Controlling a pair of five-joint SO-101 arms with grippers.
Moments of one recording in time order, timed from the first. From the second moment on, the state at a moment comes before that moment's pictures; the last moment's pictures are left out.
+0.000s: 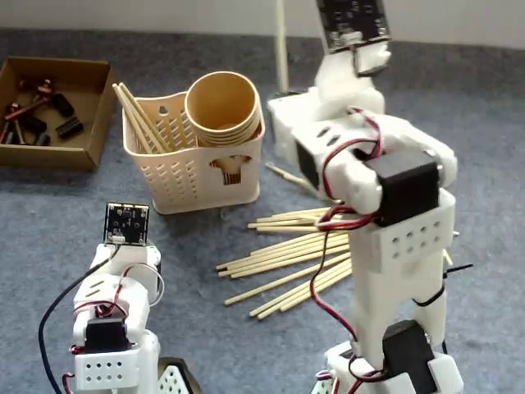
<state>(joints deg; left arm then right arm) -11.1 -104.1 96.0 57.9 -4.9 -29.4 -13.0 -38.0 88.6 0.7</state>
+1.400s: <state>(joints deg) -11.1 -104.1 96.0 57.9 -4.9 -44.5 -12.3 20.1 6.7 0.7</state>
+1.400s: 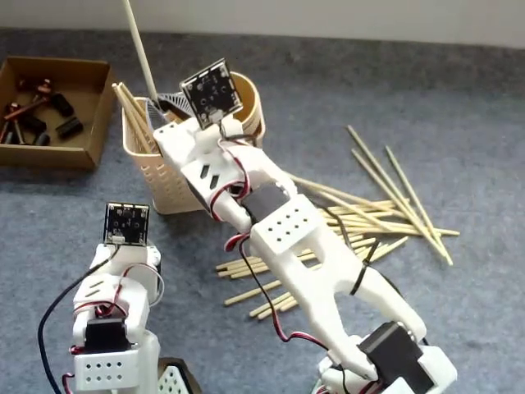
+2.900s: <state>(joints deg) -11.1 -104.1 96.0 66.1 -4.9 -33.4 -66.5 49.5 37.8 0.6</state>
